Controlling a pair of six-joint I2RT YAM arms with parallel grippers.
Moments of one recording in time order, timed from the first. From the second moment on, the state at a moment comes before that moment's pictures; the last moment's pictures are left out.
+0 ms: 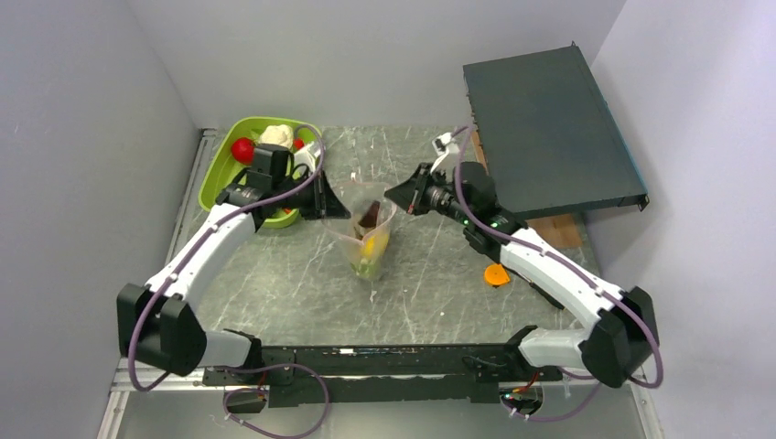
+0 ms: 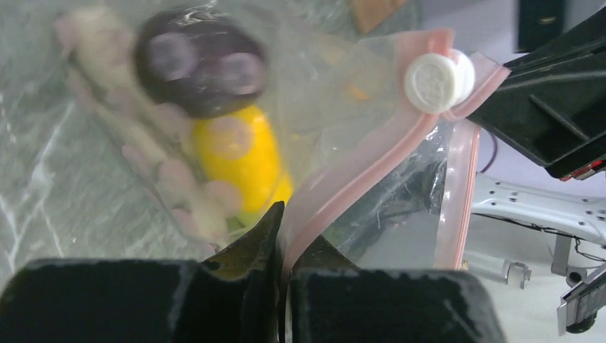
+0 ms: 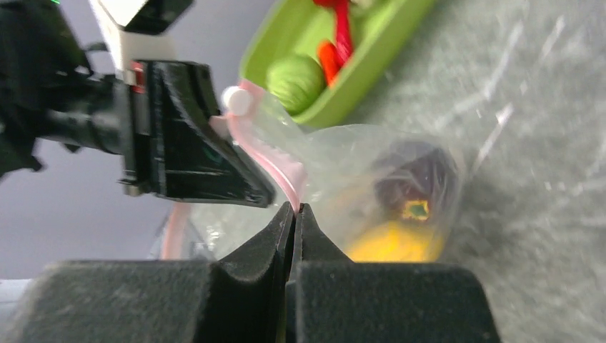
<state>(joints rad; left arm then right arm) -0.31 1.31 1.16 -0.48 0.70 -0.47 0.62 1.22 1.01 0.08 -0.24 0.65</state>
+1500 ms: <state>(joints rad) 0.07 1.11 1.14 -0.65 0.20 -0.33 0.57 1.22 1.12 -0.06 -0.04 0.50</state>
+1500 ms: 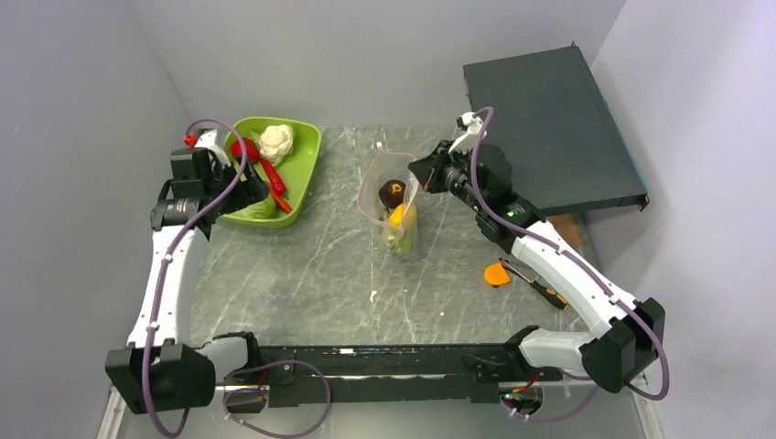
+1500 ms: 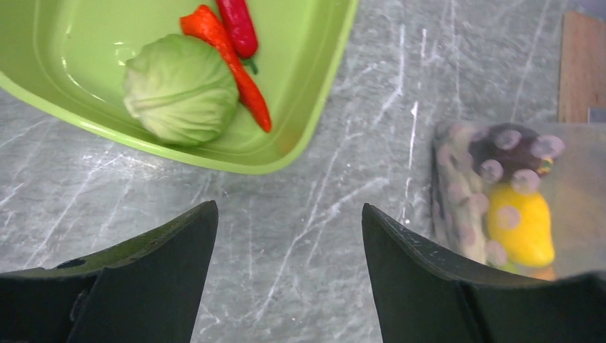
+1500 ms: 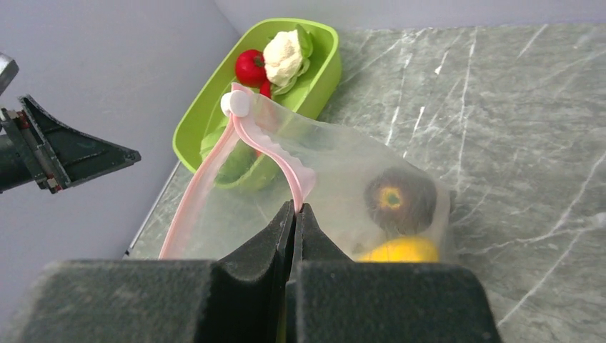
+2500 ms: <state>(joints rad) 0.08 2.05 1.73 -0.59 0.10 -0.18 0.50 1.24 1.08 0.00 -0.15 0.56</state>
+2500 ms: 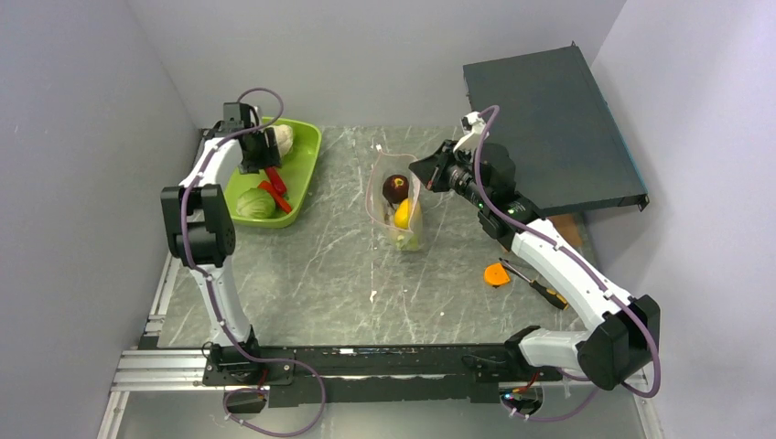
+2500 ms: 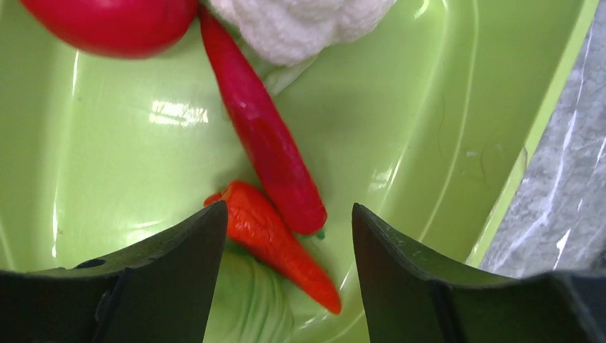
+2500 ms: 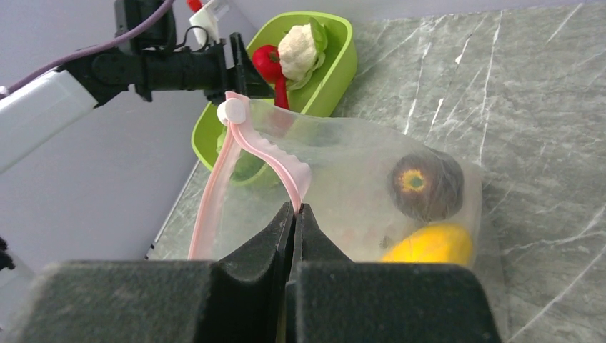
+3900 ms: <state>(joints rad) 0.12 1.55 1.42 -0.28 0.30 -0.35 0.49 1.26 1.08 0.02 -0.23 0.61</state>
